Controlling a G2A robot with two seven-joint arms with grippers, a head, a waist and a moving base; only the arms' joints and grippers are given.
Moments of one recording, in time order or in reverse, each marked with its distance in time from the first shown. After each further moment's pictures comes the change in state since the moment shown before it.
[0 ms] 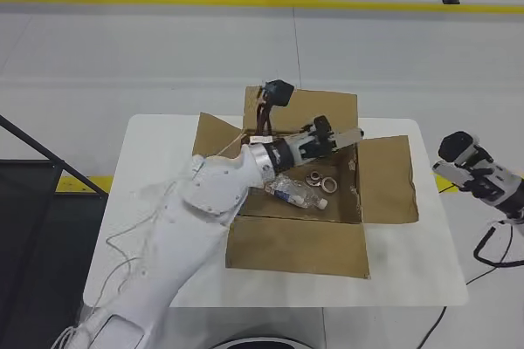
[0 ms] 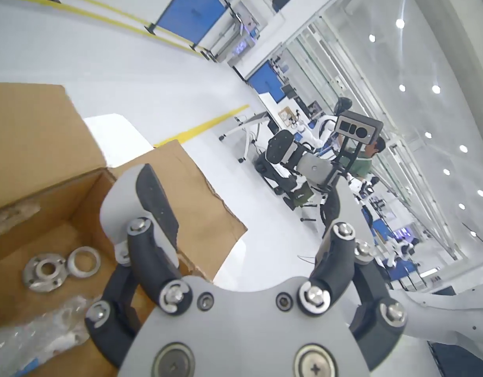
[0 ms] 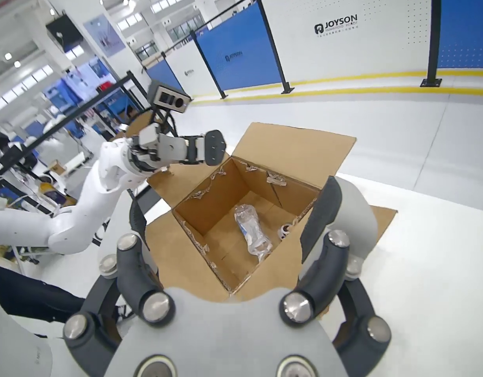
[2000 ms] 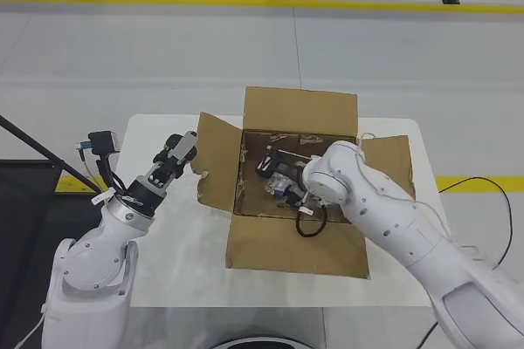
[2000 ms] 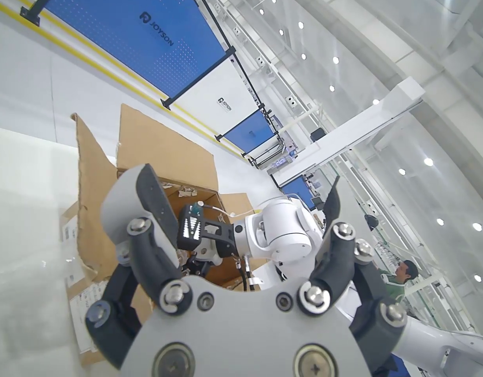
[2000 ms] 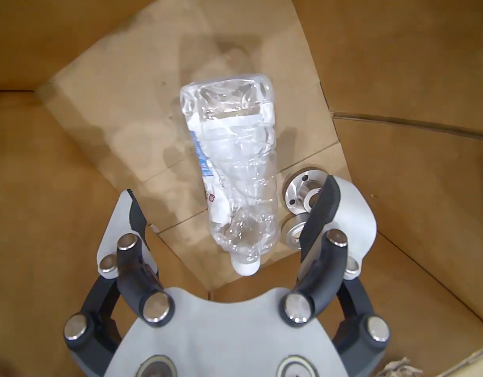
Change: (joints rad) left arm 0.523 0.089 -0.493 -0.373 -0.112 -0.002 0.131; right arm 0.774 -0.249 -1.362 0.627 -0.774 0.264 0.156
